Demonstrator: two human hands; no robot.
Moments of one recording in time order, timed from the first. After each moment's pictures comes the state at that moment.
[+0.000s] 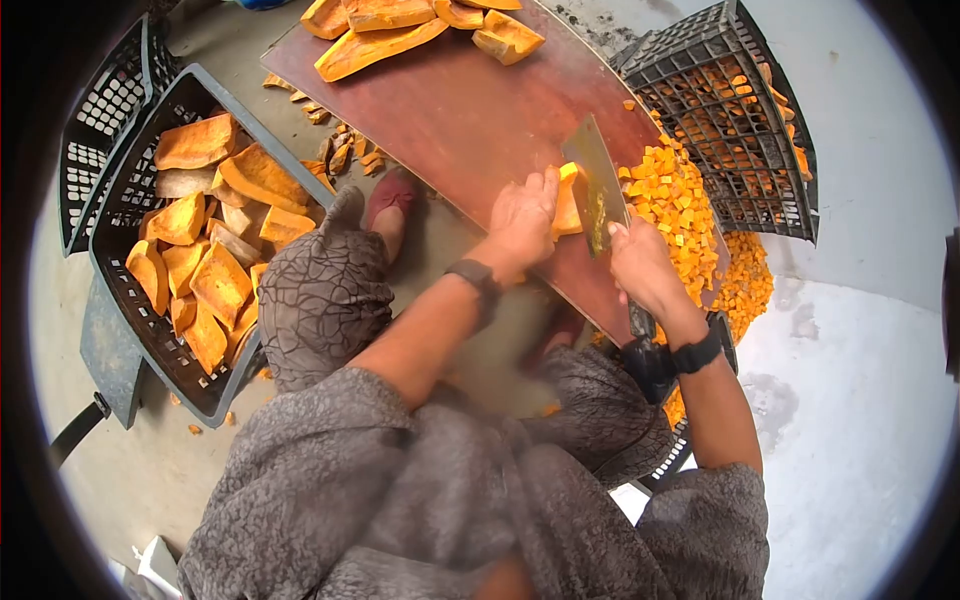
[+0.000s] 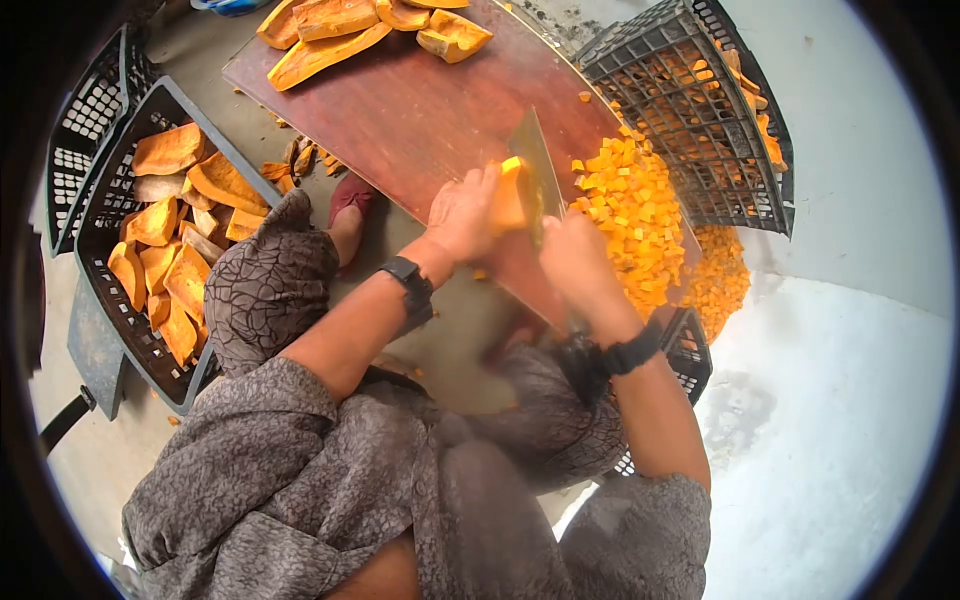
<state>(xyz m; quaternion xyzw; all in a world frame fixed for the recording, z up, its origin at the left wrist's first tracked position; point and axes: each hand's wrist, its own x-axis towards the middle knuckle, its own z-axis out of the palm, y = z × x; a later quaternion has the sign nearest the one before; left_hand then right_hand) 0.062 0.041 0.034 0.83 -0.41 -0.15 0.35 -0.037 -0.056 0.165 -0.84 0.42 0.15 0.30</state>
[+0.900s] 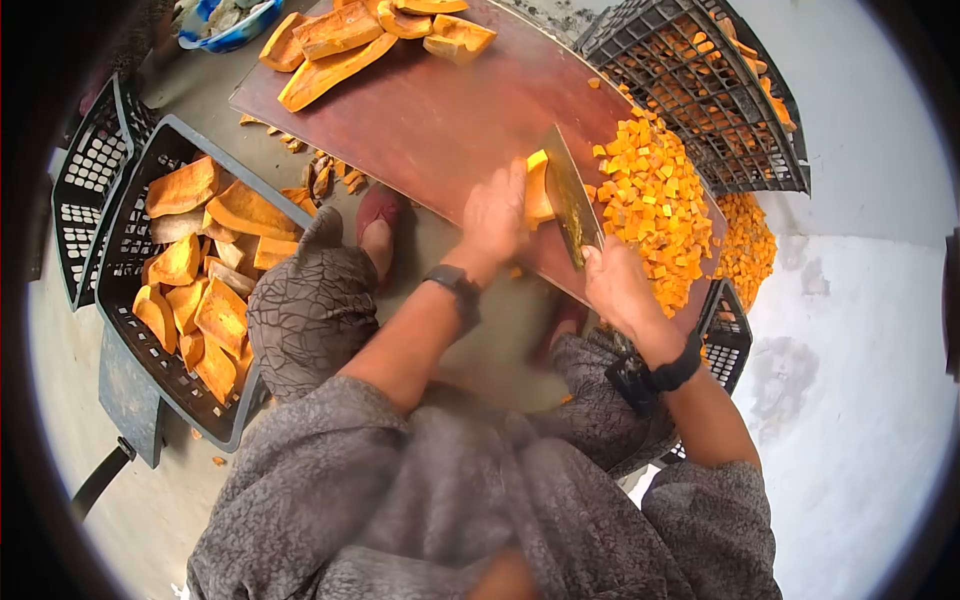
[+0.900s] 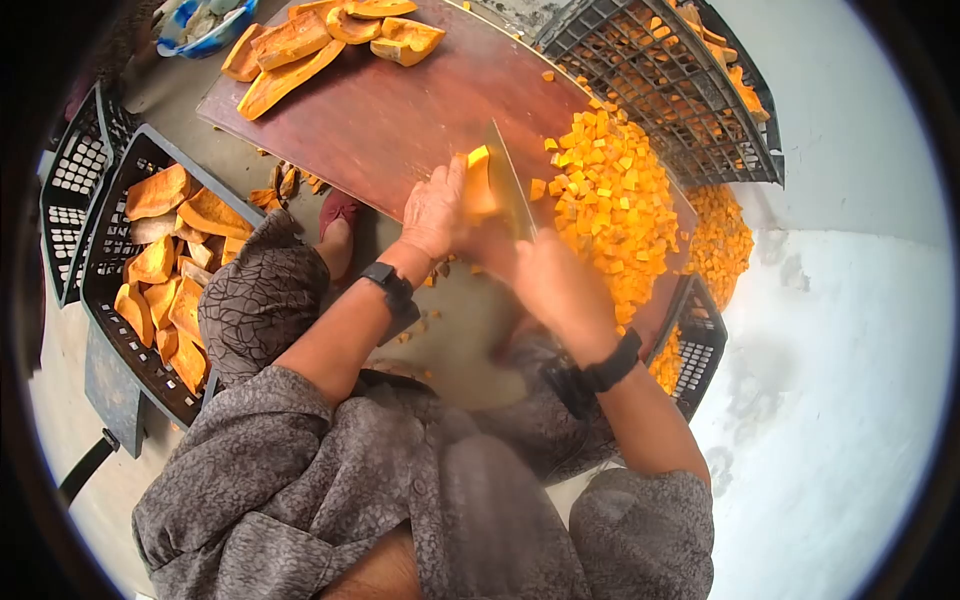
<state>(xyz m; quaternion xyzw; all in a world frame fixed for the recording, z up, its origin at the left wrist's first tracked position) 0.053 0.043 0.025 0.83 -0.40 -0.08 0.39 -0.095 -0.042 0.134 -0.90 0.39 0.12 0.19</state>
